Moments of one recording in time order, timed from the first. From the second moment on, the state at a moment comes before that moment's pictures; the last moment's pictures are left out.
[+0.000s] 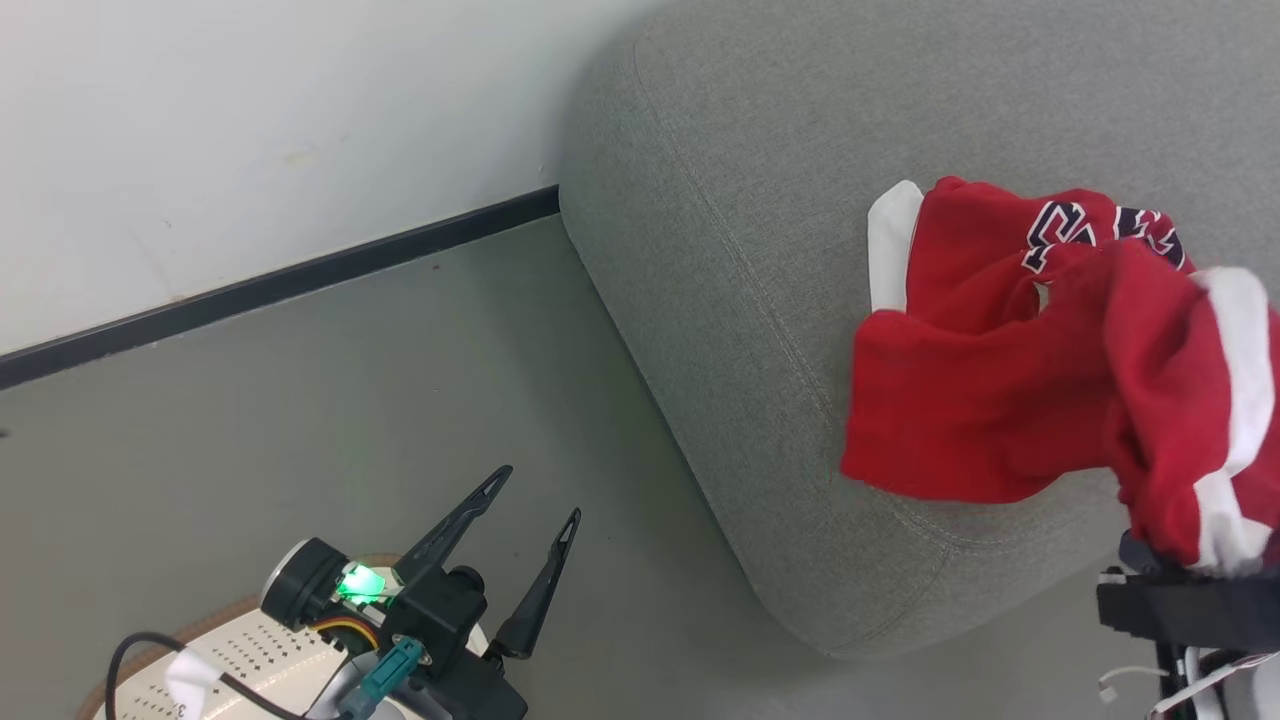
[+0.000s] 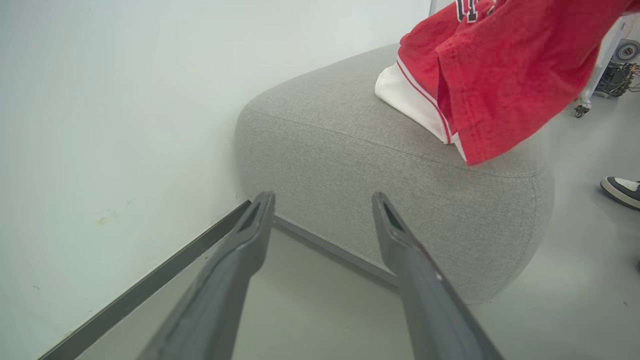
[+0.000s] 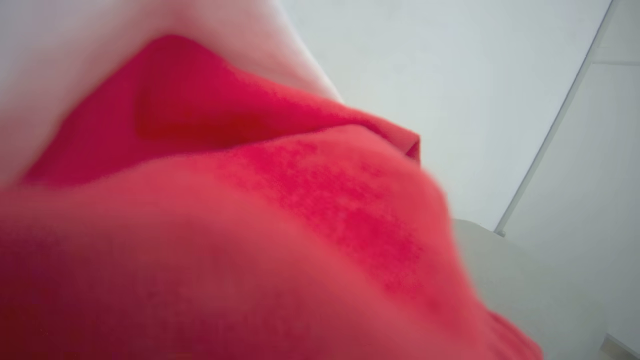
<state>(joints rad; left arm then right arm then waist) -0.36 0.23 -0.52 0.33 -0.17 -0.08 -0.25 -0.17 -0.23 0.06 -0.07 0.11 -0.12 -0.26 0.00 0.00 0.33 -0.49</state>
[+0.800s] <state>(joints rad) -0.32 0.26 -0.51 0.32 -0.16 -0.09 -0.25 -0.36 -0.36 -0.18 -0.02 0.26 -0.06 -0.26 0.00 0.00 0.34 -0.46</state>
